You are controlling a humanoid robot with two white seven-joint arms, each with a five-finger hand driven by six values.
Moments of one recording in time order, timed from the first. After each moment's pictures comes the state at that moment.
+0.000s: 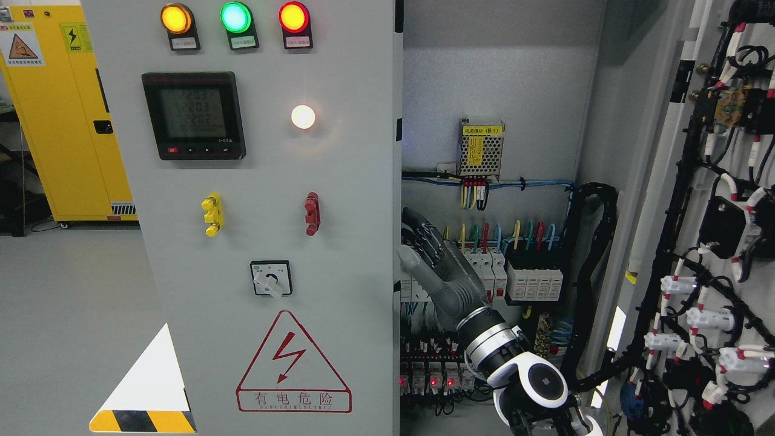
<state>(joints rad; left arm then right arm) 0.00 0.05 -0.06 -0.08 0.07 -0.07 -0.15 -0.70 0.11 0.15 -1.42 -0.29 0.16 0.25</state>
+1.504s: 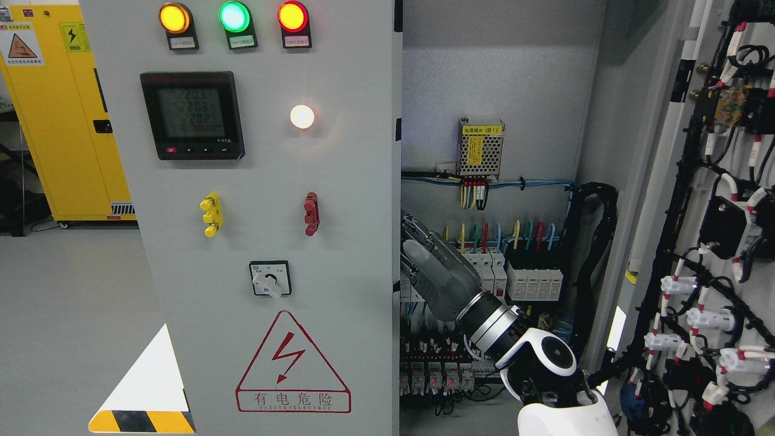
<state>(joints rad) 0.00 0.04 -0.06 -0.08 0.07 -0.07 -0.15 -0.79 0.11 0.09 -1.27 -0.39 0.16 0.62</state>
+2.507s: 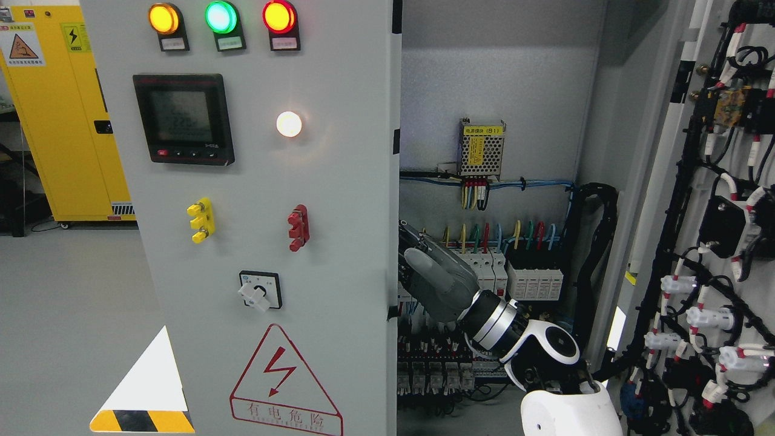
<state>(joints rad) 0.00 0.02 -0.06 -0.08 0.07 -0.07 -0.15 -0.82 0.10 0.06 -1.22 -0.40 0.17 0.79</state>
